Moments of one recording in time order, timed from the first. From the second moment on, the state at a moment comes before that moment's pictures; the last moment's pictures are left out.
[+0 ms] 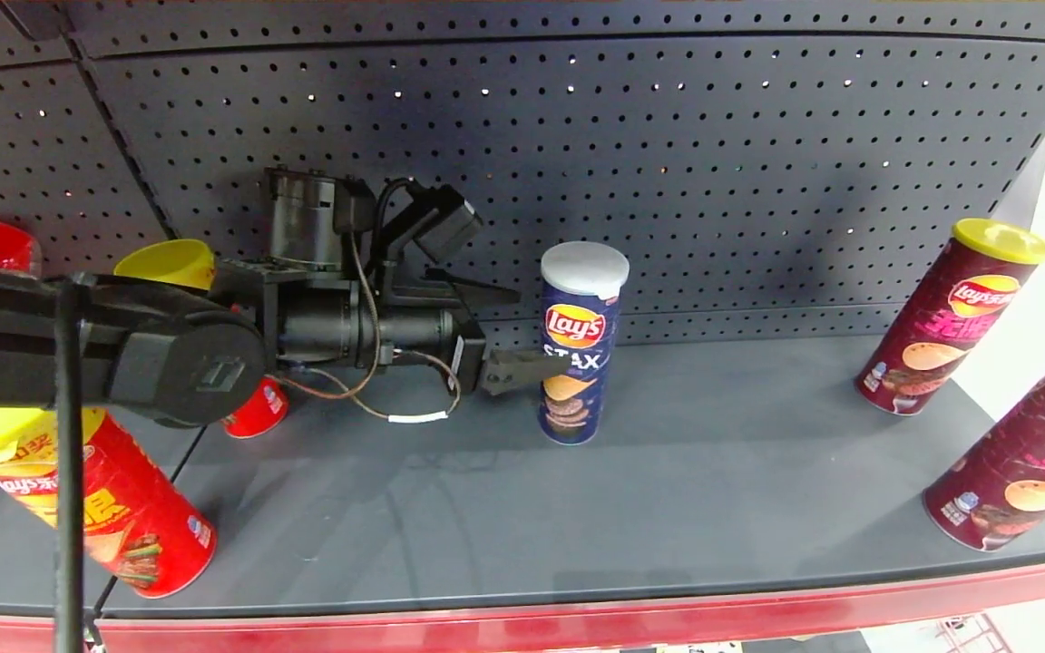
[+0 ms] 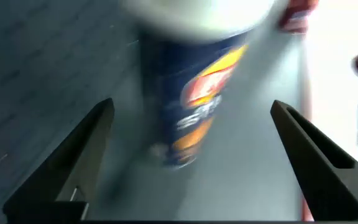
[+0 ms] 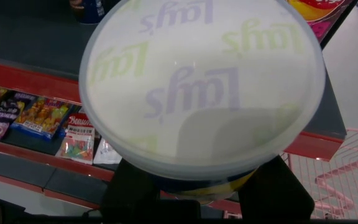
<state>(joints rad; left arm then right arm) -0.50 1.87 -1.17 -0.38 -0.67 0.25 0.18 0.12 -0.29 0.26 0.06 -0.12</state>
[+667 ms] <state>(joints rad) -0.49 2.03 -1.40 -0.39 -0.80 0.28 0.18 0.13 -0.29 0.26 0.06 -0.12</state>
